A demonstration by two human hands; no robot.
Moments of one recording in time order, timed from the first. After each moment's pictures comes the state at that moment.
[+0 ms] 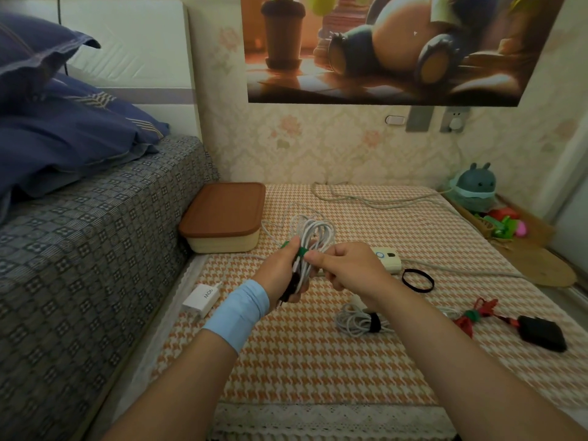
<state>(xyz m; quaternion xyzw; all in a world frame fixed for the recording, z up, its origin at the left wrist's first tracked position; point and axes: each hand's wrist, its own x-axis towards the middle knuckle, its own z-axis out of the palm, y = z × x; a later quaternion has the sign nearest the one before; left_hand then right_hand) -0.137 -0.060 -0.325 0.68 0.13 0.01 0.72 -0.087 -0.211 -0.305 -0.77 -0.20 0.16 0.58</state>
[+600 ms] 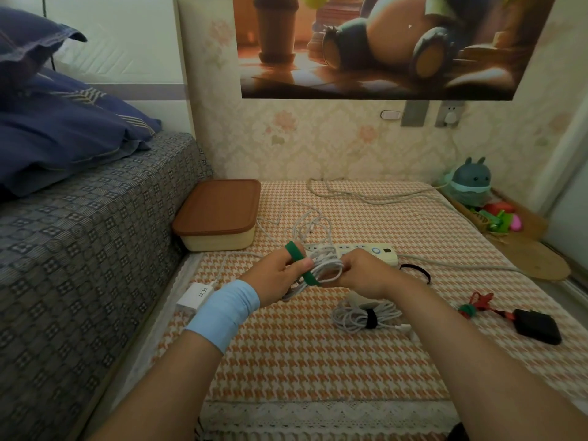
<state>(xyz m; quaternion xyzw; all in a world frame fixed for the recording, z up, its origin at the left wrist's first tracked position) -0.143 -0.050 -0.328 0.89 -0.03 0.06 0.45 -0.052 -0.235 -0.326 -0.85 -0.31 0.20 0.38</state>
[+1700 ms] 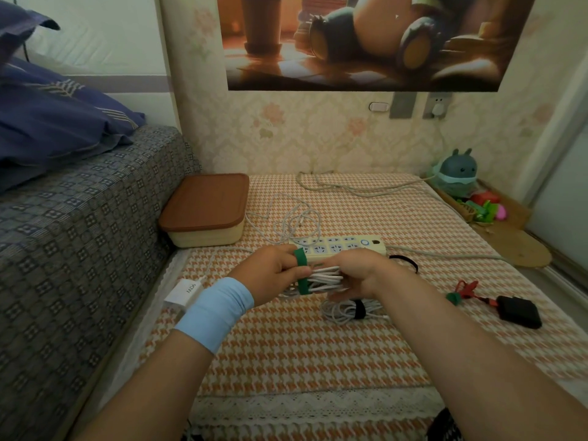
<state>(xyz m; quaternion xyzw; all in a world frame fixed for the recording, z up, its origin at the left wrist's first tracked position) -0.136 -0.048 -0.338 0.95 -0.12 0.09 0.28 -0.054 -0.228 -0.327 -0.79 -0.02 0.36 0.50</state>
